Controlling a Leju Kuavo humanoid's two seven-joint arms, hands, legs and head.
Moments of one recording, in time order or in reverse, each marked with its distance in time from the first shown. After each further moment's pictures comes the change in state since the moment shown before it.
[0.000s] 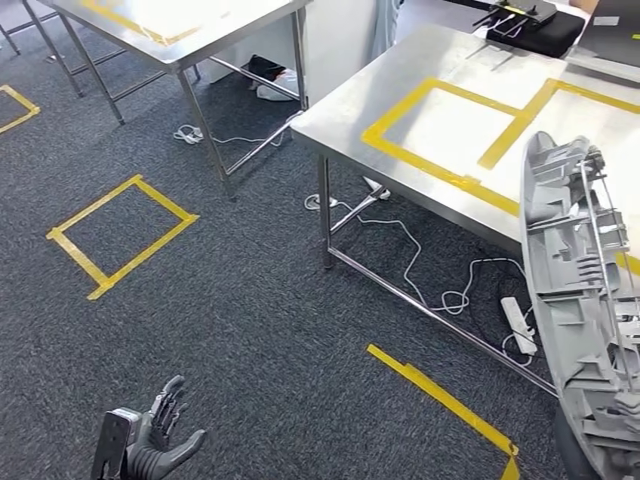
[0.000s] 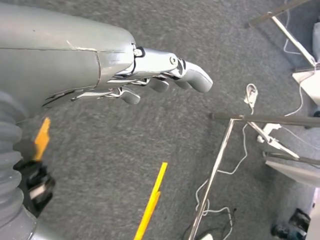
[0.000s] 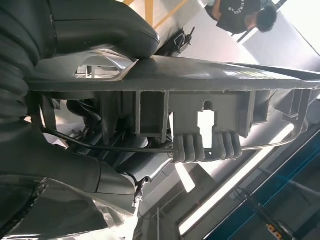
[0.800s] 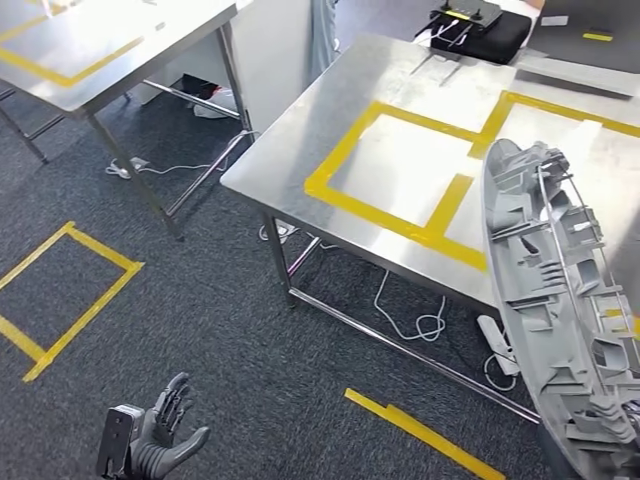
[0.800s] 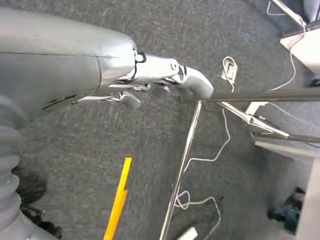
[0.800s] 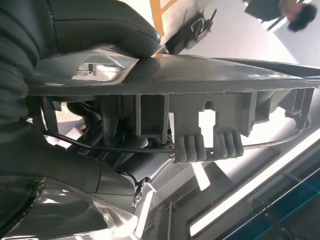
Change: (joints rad) left arm -0.015 -0.027 0.020 0.016 -0.022 -0.026 0.004; right arm -0.009 -0.078 0.066 -0.014 0.079 0.000 0.096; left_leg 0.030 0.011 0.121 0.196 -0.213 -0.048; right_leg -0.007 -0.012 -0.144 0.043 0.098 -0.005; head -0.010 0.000
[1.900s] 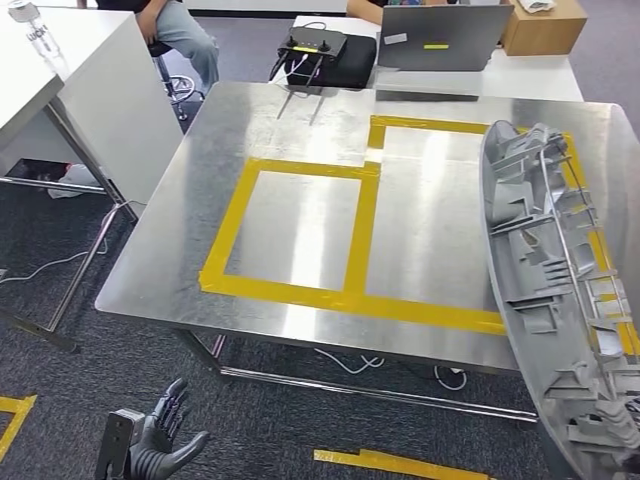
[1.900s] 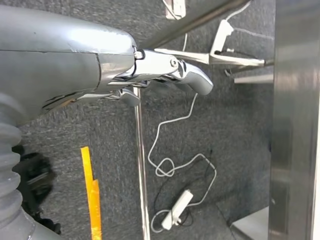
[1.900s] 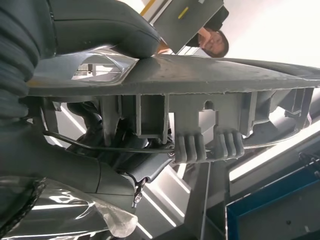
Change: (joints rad) left arm -0.002 -0.008 0.008 0.022 -0.006 -0.018 0.004; right arm -0.008 0.046 -0.020 -0.011 -0.054 0.000 -0.121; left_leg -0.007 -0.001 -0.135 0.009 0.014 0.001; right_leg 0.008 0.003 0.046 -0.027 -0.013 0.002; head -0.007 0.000
